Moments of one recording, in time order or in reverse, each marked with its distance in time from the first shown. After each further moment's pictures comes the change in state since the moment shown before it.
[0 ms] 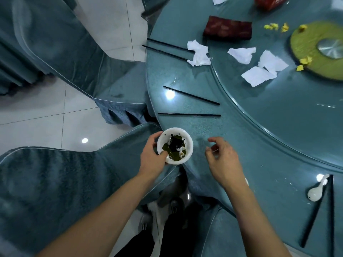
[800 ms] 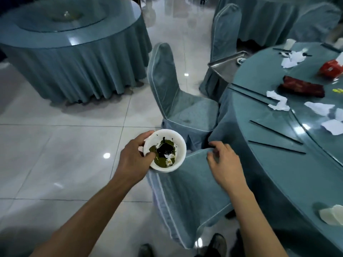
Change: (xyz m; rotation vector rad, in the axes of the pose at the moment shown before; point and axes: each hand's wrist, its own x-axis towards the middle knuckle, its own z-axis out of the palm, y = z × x) left_hand -0.096 0.025 -0.458 0.190 0.228 0.262; right_hand -0.123 -0.327 0.176 -0.078 0.010 -0.341
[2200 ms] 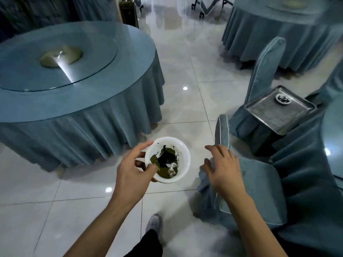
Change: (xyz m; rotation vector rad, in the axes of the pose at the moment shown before) left_hand 0.659 -0.020 -0.266 -0.209 0.029 0.054; right_hand 0.596 -0.321 0.251 -0.181 0.079 -0.065
